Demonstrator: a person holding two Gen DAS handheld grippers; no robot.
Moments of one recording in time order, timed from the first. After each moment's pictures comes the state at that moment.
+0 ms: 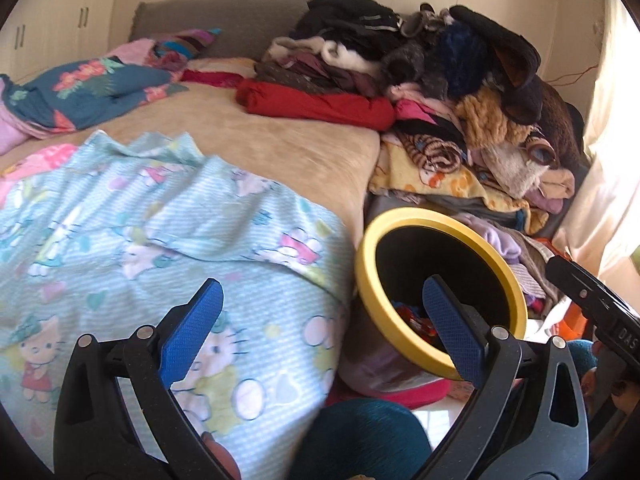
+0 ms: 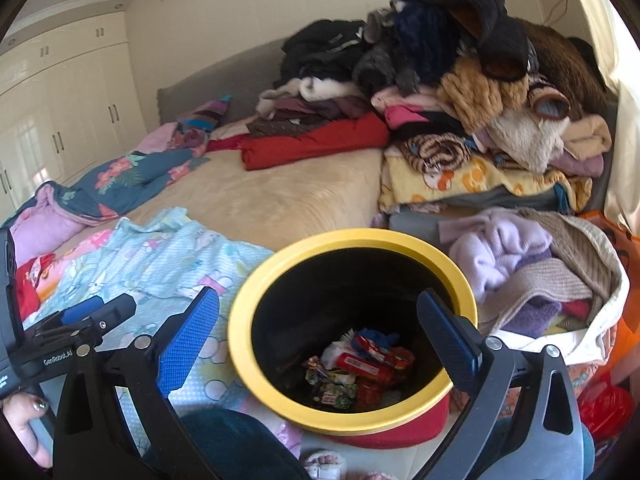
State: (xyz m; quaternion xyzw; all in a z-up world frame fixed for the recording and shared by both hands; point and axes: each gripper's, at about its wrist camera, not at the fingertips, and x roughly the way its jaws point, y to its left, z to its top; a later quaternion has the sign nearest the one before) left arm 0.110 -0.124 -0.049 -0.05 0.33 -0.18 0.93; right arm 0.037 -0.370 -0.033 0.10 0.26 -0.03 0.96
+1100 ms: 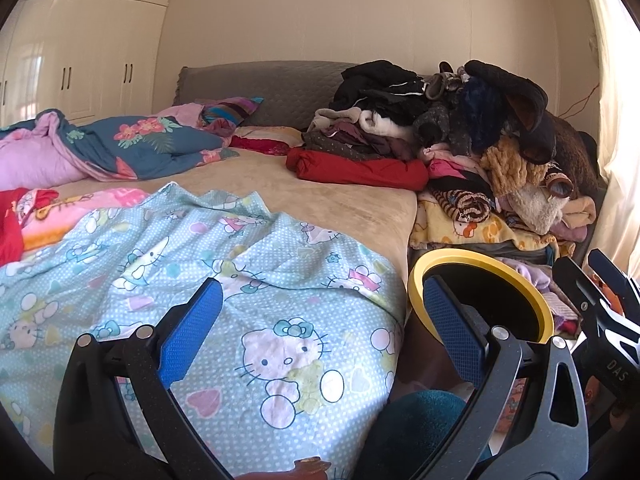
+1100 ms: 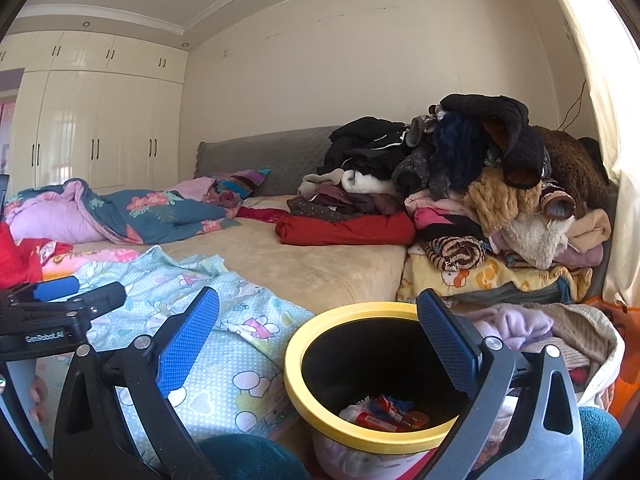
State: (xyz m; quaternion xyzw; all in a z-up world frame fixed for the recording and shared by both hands) left arm 0.037 -0.070 -0.037 -0.04 0.21 -0.10 0.97; right arm -0.016 -0.302 -0.033 0.01 0.09 -0.03 1.00
